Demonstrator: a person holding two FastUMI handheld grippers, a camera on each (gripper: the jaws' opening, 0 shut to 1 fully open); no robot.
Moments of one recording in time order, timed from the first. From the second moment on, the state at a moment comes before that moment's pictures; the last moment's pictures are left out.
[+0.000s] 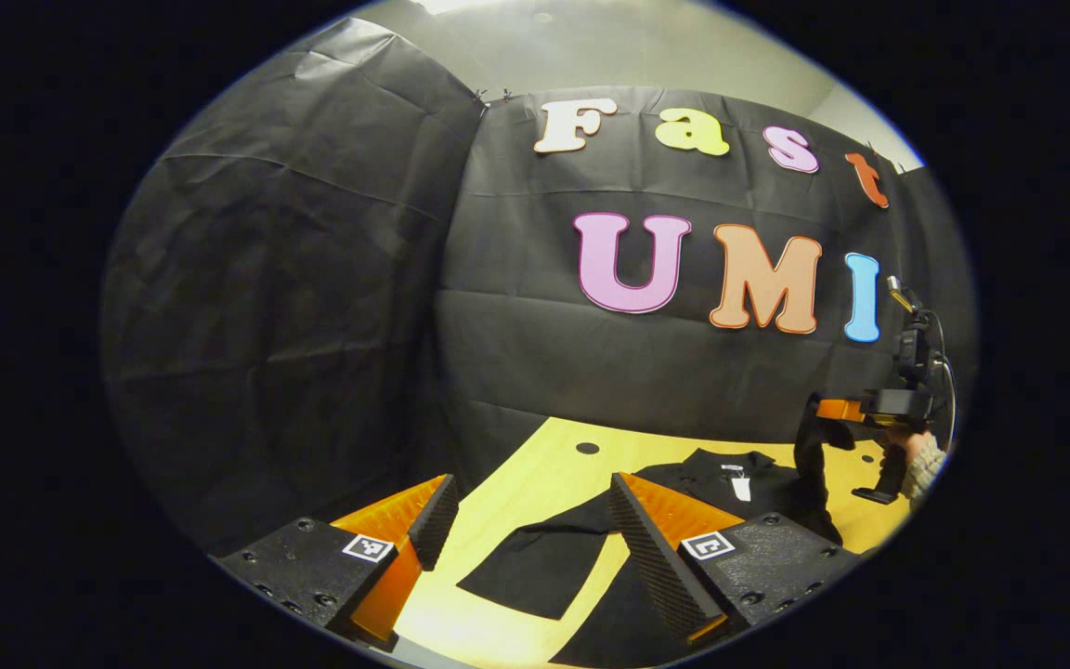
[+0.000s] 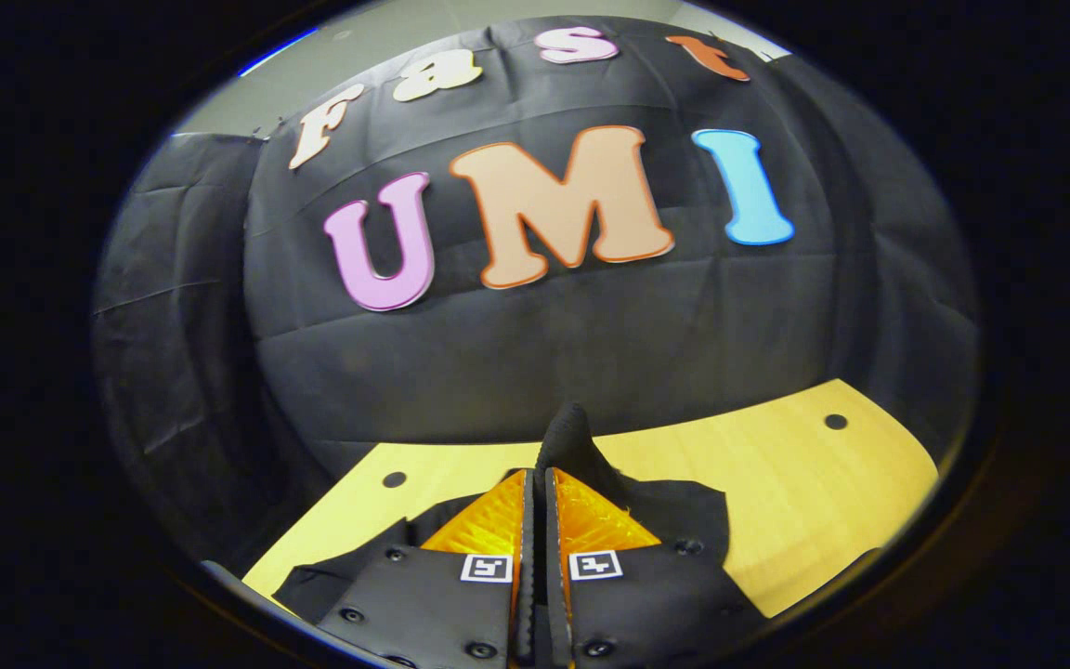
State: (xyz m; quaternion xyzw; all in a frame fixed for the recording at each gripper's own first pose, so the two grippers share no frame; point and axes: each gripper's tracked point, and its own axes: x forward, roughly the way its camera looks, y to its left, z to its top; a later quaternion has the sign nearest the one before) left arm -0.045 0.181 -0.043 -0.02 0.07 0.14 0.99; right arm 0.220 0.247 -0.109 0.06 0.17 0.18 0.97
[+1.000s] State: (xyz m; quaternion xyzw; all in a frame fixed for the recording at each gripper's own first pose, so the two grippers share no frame) left arm -0.038 0.187 -0.068 -0.01 0.09 0.12 0.99; right arm 0.214 0.411 -0.214 0.01 0.26 0.30 0.92
